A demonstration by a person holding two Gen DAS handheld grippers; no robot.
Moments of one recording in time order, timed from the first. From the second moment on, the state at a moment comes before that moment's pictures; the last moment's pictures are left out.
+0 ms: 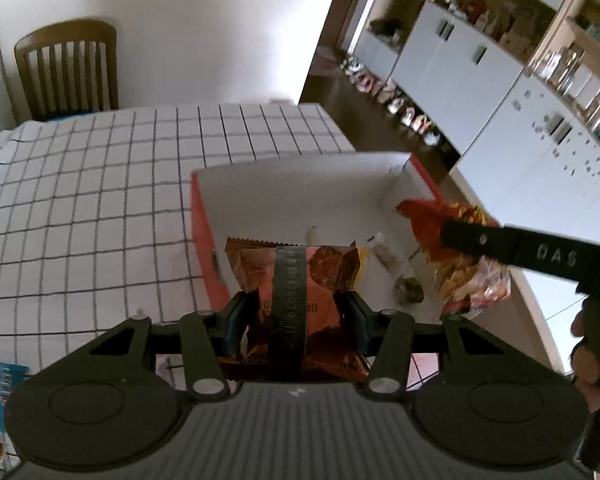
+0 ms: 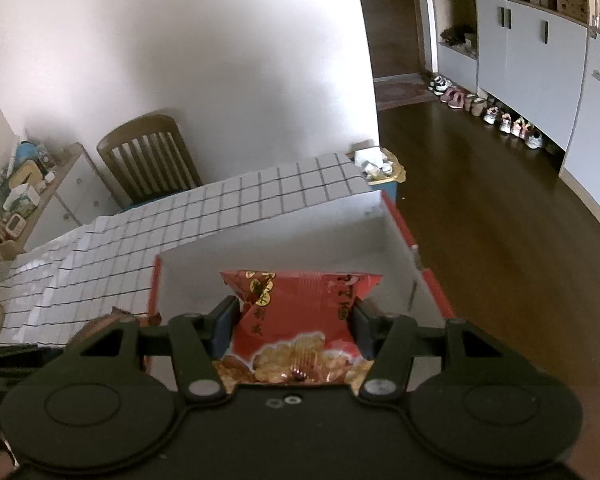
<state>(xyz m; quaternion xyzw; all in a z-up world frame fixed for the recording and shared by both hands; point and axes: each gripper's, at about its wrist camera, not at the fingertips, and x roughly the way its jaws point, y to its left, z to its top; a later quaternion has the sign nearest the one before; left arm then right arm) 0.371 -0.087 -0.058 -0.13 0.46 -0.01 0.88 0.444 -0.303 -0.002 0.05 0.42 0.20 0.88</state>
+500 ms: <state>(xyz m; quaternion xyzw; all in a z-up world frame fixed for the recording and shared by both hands) 0.440 -0.113 -0.106 -0.09 0.51 0.05 0.86 0.509 -0.293 -0.047 0.03 0.46 0.23 0.86</state>
